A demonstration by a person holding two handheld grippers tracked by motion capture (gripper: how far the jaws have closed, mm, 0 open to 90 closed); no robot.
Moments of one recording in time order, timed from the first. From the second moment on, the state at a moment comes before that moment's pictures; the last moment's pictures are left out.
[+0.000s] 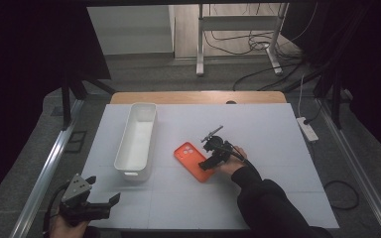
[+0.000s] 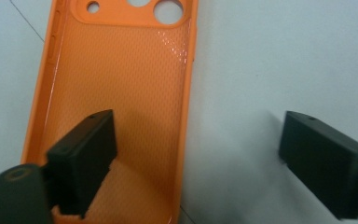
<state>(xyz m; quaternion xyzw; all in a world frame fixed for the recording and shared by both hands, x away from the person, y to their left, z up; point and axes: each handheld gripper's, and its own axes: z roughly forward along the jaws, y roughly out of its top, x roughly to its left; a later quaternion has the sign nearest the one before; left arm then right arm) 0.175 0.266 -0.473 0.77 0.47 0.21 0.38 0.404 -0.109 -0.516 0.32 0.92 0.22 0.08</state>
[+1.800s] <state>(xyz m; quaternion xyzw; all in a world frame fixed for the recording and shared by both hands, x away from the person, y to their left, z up) 0.180 0.257 -0.463 0.76 0.47 0.20 0.40 0.388 -0.127 -0.479 0.33 0.90 0.29 0.06</state>
